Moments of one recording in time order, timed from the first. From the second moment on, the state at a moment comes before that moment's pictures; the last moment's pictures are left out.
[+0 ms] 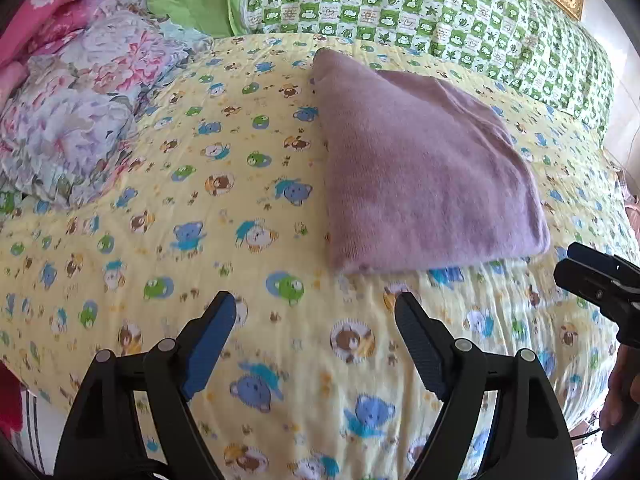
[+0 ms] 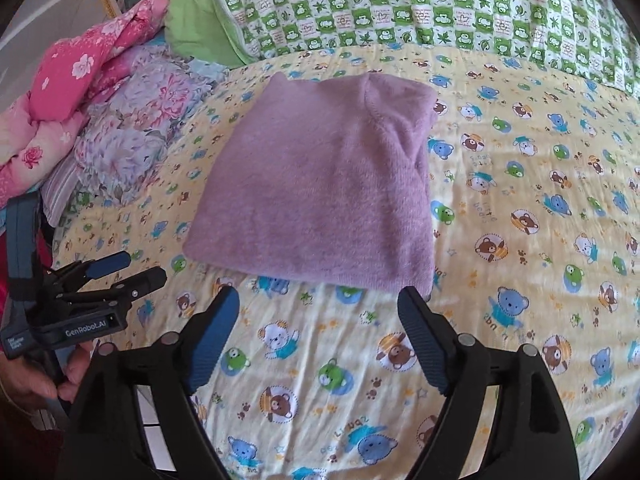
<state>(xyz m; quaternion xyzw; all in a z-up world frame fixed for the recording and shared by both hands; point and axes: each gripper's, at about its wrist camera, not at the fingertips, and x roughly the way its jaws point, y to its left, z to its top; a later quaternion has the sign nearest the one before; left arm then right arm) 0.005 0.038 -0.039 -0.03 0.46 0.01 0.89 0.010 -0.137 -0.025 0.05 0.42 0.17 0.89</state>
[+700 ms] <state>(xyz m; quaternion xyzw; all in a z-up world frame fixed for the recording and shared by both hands) -0.009 0.009 0.025 -0.01 0.42 -0.02 0.91 -0.019 -0.137 0.035 0.01 0.33 0.18 0.93</state>
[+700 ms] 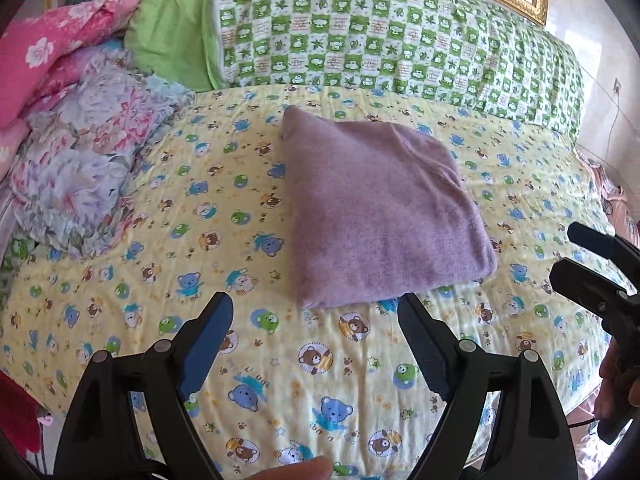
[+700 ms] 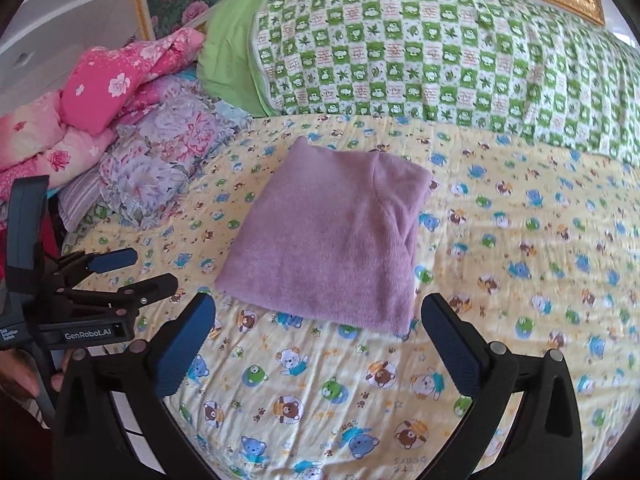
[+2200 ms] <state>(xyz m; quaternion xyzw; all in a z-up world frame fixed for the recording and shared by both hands) 0.039 0.017 -0.045 0.01 0.44 0.03 0.90 0.037 -0.124 -0.041 0.02 0.38 0.15 0.91</state>
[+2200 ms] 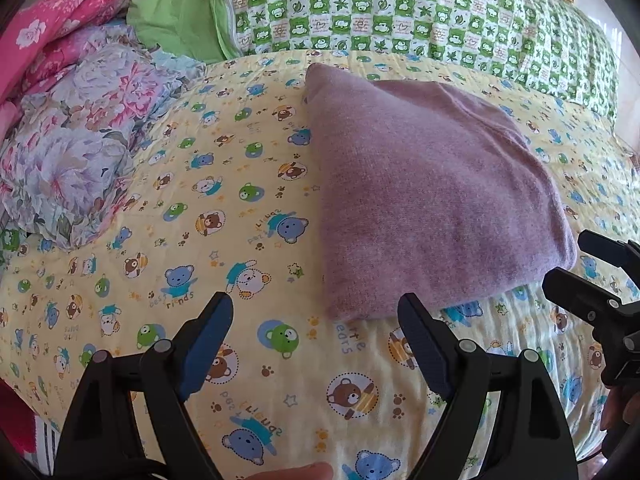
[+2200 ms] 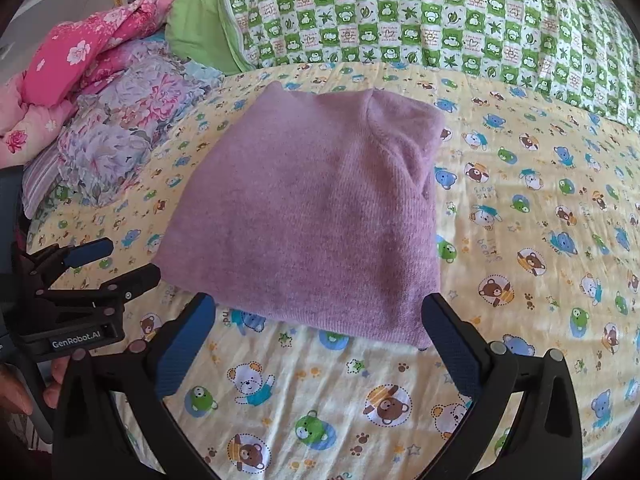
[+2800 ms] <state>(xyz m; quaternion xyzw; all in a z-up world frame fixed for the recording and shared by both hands) 0.039 0.018 -0.043 0.01 0.43 0.04 0.90 0.037 -0.122 -0.042 0.02 0.38 0.15 0.91</state>
